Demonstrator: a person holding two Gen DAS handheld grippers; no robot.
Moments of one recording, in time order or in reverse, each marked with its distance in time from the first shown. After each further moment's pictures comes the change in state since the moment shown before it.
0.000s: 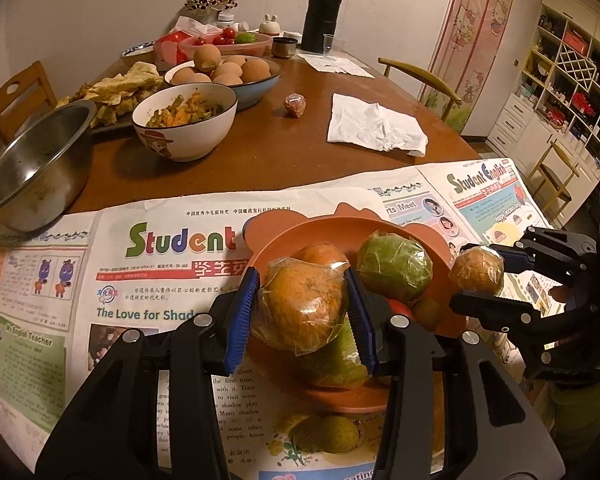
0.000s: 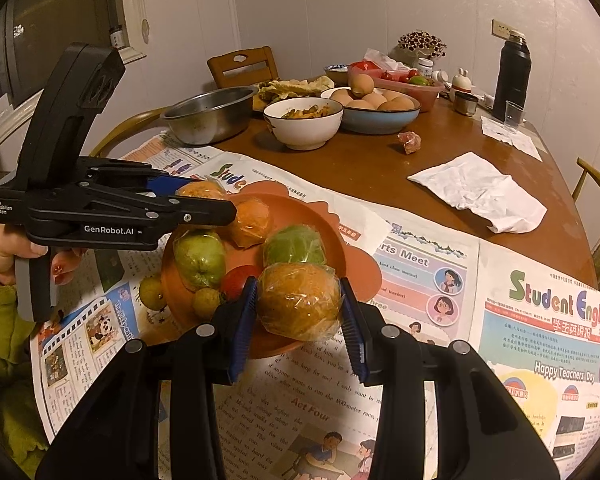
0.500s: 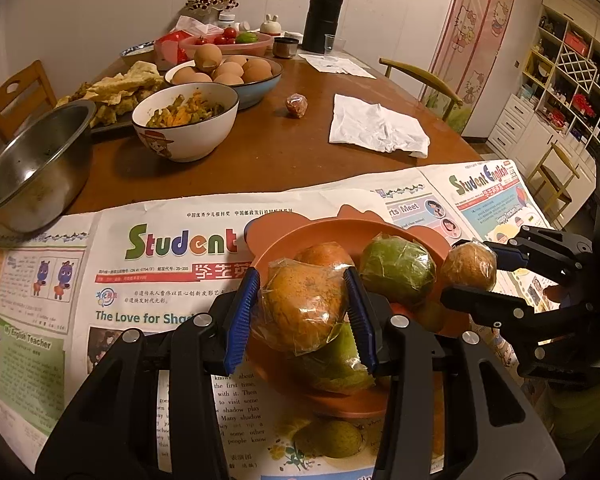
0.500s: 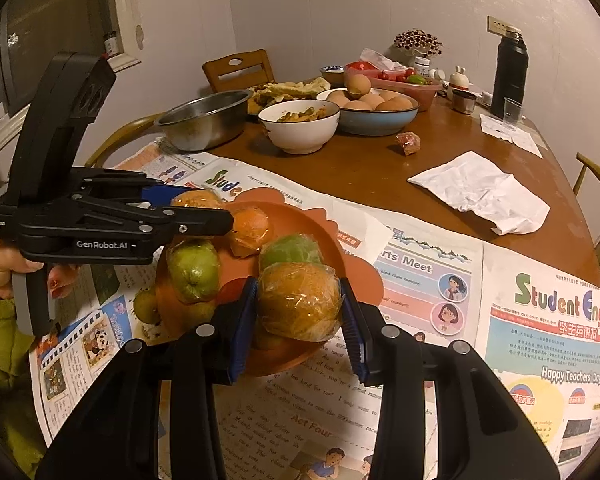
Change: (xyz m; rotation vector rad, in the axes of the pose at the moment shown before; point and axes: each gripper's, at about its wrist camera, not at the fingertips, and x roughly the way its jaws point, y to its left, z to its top) left arm 0.002 0.000 0.001 -0.006 0.000 0.000; right arm 0.009 -0.003 0.005 0.030 -0.008 -0.004
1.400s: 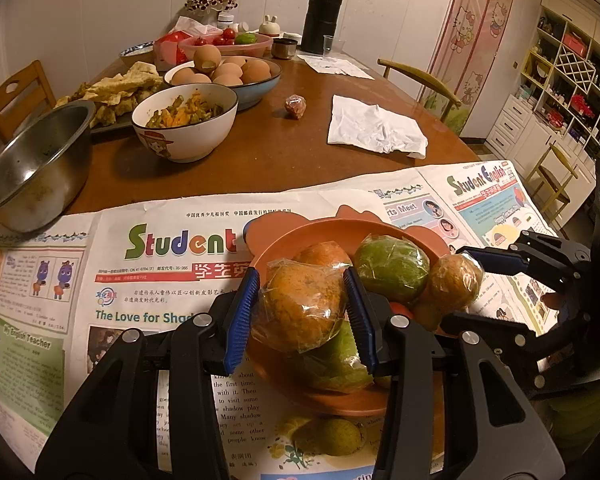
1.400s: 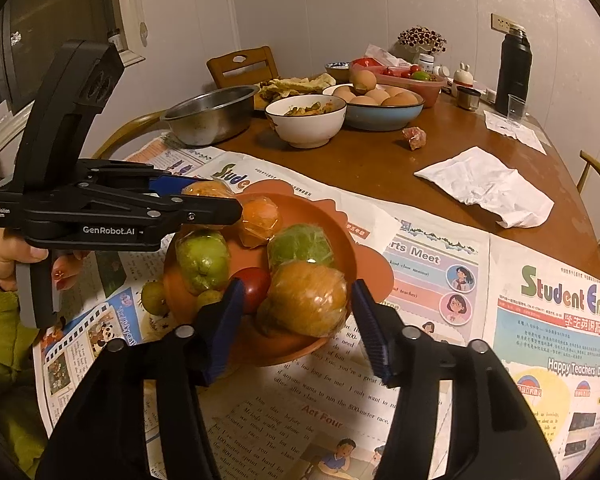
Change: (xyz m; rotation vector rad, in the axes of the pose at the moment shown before) left arm -0.001 0.000 -0.001 -0.003 -0.002 -0.002; right arm -0.002 0.006 -0.005 -0.007 0.010 0.016
